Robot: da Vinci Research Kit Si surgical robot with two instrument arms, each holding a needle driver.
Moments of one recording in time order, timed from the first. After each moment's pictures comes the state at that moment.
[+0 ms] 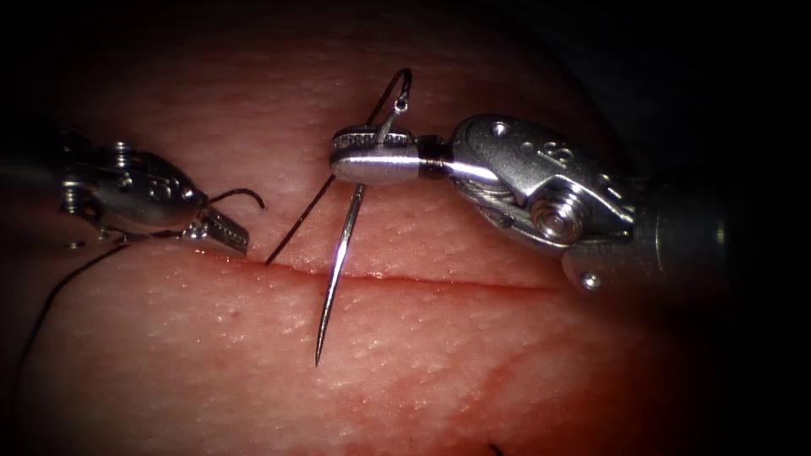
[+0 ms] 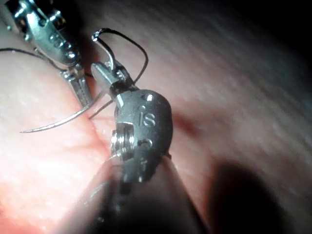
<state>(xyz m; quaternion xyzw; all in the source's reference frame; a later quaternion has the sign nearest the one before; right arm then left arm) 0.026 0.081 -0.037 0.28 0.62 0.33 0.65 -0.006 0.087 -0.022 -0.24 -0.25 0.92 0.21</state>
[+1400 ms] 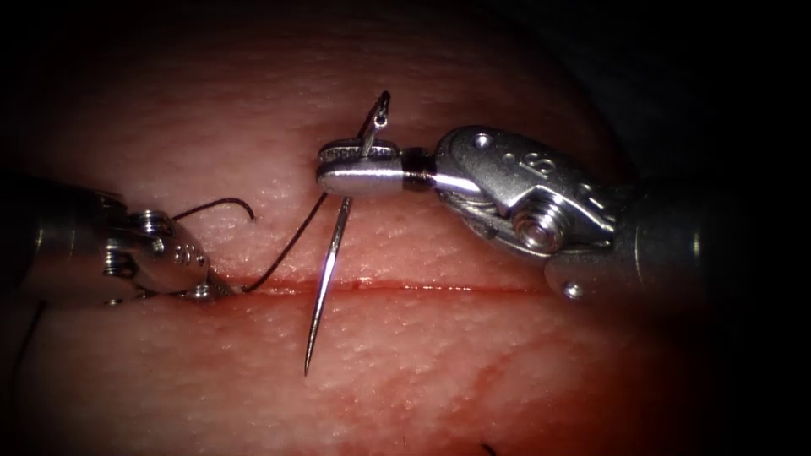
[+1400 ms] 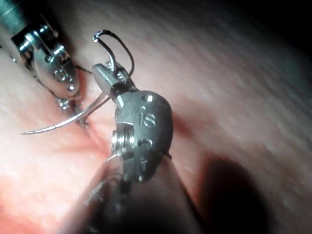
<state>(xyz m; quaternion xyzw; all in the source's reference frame) 0.027 0.080 -0.037 0.28 0.62 0.32 0.66 -0.004 0.081 -0.018 -0.09 -0.27 0.93 0.22</state>
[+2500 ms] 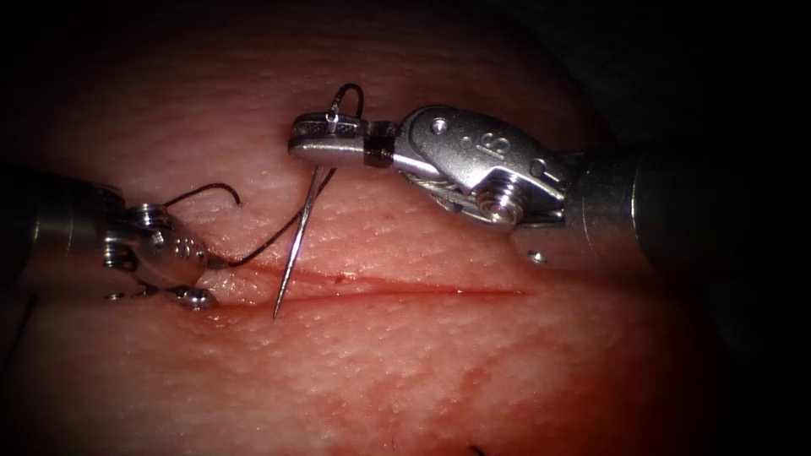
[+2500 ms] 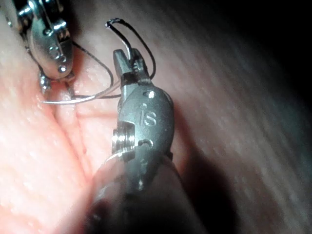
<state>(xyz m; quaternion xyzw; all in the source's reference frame) 0.032 0.083 -0.035 0.10 0.66 0.22 0.71 -0.004 0.082 -0.019 -0.09 -0.26 0.93 0.25</state>
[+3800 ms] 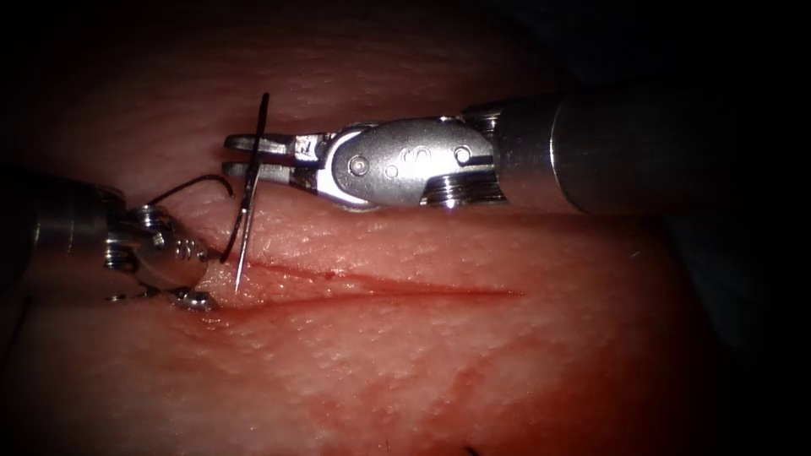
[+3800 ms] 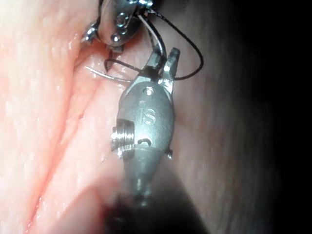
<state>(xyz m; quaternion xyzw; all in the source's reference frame) 0.036 0.078 -0.032 -0.02 0.66 0.03 0.75 -0.004 0.081 -0.019 -0.10 -0.25 0.93 0.25</state>
